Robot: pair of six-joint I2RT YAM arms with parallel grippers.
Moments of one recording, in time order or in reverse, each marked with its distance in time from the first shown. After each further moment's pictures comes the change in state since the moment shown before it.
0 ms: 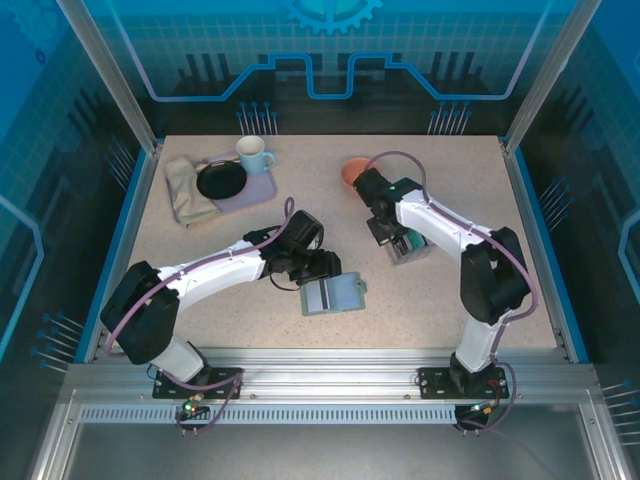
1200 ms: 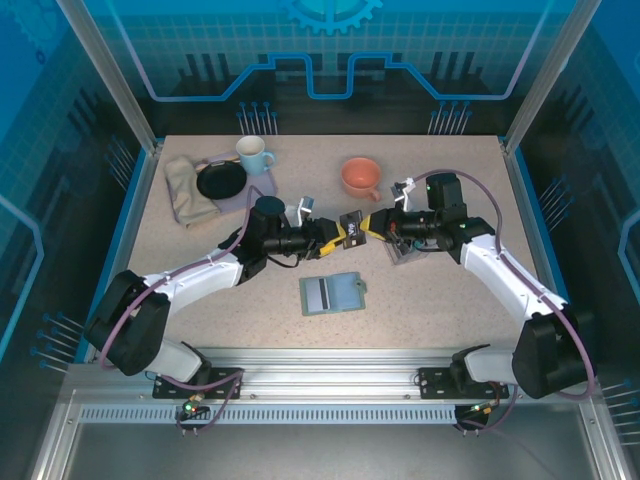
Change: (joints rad) left arm 0.171 -0.093 -0.217 0.802 0.416 -0.394; right arm -0.248 -0.478 -0.478 0.697 -1.255 0.674
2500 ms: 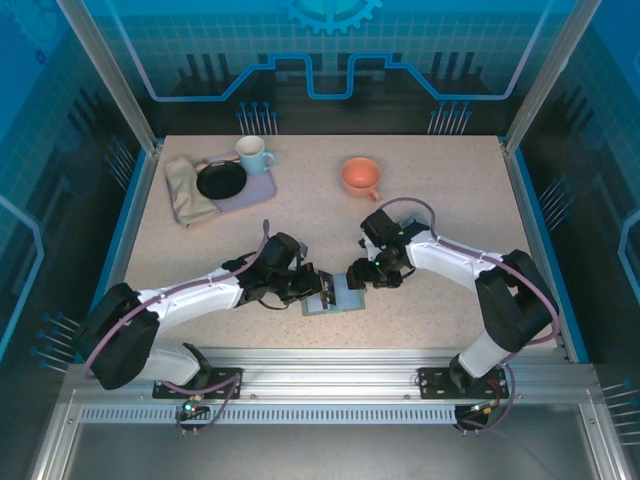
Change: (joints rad) left arm -0.153 -0.077 -0.125 -0.488 -0.329 0.248; right arm 0.320 0.309 0.028 -0.418 0.622 -0.329
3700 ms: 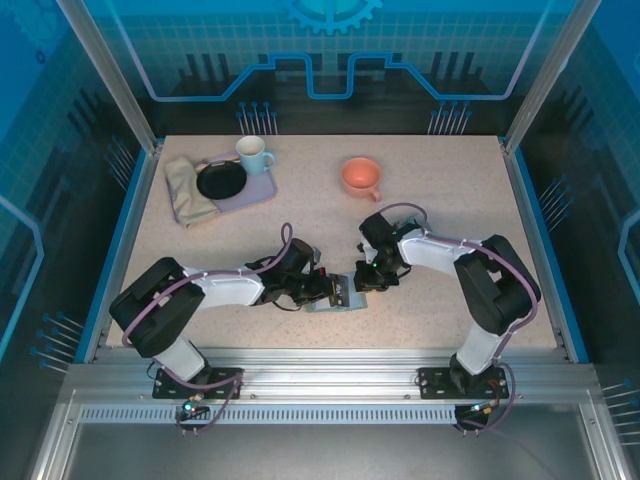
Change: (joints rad) left arm -0.026 0.231 -0.004 0.252 0.025 0.017; right arm -0.036 0.119 -0.013 0.081 -0.056 -0.009
